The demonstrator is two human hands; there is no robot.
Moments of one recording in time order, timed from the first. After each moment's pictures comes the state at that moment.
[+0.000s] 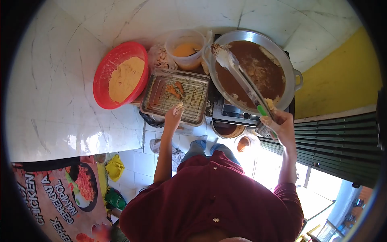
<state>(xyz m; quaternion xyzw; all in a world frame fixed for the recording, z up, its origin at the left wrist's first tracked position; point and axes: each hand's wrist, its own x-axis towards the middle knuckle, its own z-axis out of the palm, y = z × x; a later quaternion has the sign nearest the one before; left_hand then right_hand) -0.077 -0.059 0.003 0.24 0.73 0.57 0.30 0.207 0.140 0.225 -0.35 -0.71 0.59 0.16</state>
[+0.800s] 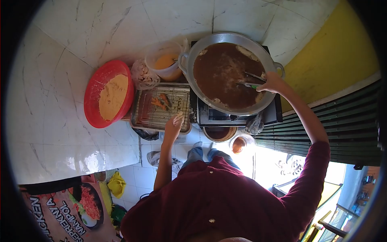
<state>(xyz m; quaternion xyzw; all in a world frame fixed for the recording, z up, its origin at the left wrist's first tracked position) -0.038 -0.022 0.005 0.29 0.71 0.54 0.35 0.197 0.312 0.192 -0.42 -0.88 0.21 -0.08</state>
